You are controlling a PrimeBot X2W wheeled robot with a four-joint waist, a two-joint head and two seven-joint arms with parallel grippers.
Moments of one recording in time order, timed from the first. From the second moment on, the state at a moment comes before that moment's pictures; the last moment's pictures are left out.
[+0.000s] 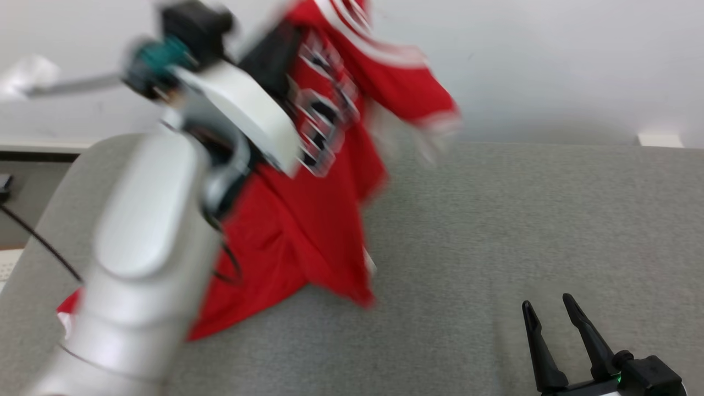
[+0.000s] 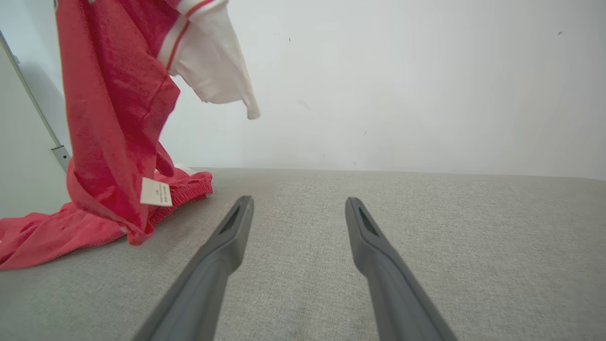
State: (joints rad) left arm -0.99 0.20 -0.41 0.39 -0.38 -0.13 0.06; right arm -0.04 -0.10 0.19 0.17 0.32 0.13 -0.26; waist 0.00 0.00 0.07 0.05
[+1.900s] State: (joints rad) left arm -0.67 0.35 -0.84 0.74 -0.62 0.16 -0.07; right arm 0.00 -0.08 0.19 0.17 0.33 0.13 -0.26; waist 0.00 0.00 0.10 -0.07
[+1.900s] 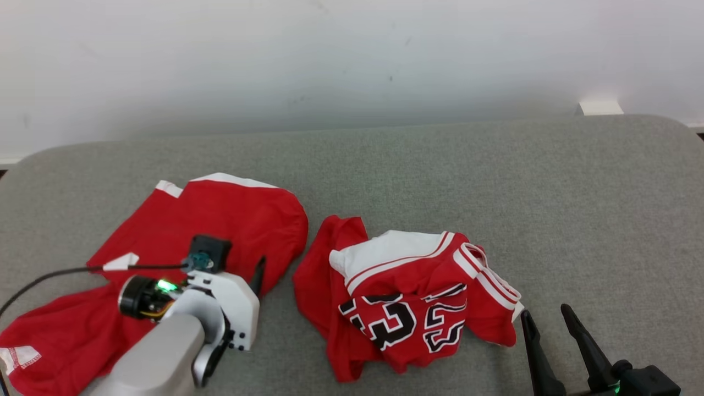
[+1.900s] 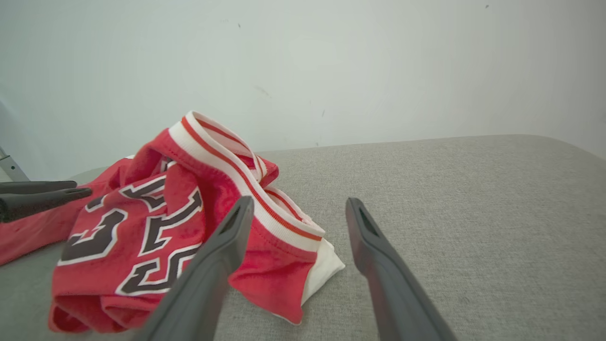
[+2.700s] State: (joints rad) left arm -0.87 0.42 -0.70 0.94 -0.72 0.12 -0.12; right arm -0.02 -0.09 0.17 0.16 0.33 0.13 -0.26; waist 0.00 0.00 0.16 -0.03
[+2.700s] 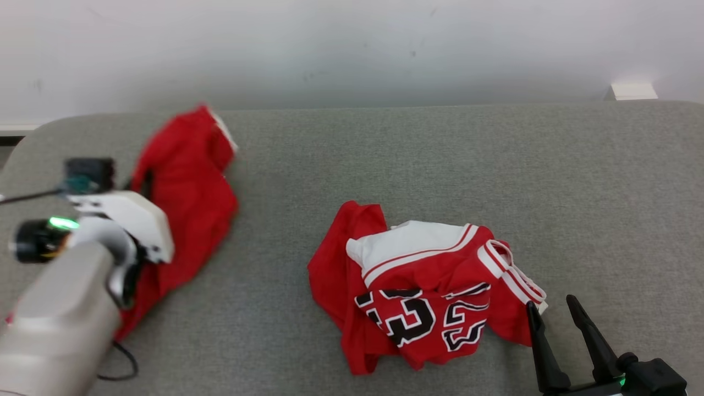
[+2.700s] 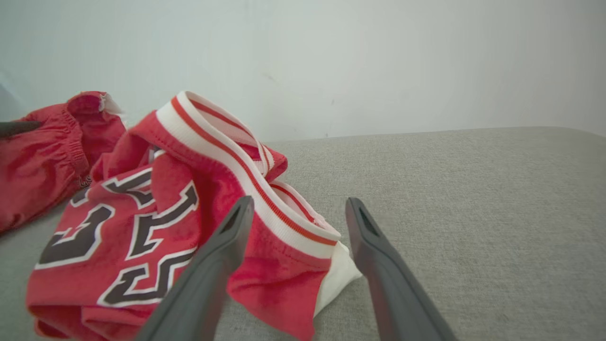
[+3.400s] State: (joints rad) left arm -0.88 0.63 -0.58 0.99 -0.80 0.19 -0.08; right arm -0.03 -0.11 0.19 0.16 0.32 0.13 -0.26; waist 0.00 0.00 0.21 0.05
